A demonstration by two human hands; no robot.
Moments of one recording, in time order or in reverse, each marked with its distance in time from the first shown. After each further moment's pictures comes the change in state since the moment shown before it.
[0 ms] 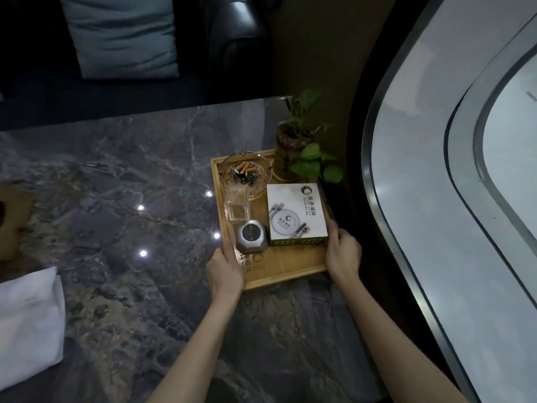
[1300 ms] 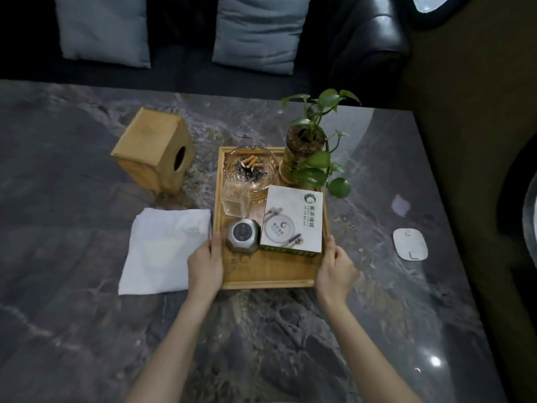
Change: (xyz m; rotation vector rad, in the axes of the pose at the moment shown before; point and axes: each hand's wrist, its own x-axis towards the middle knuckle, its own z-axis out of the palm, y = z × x) left_hand 0.039 -0.125 -0.221 0.013 0.166 -0.029; right_hand -0.173 -0.089 0.155 0.089 -0.082 -0.129
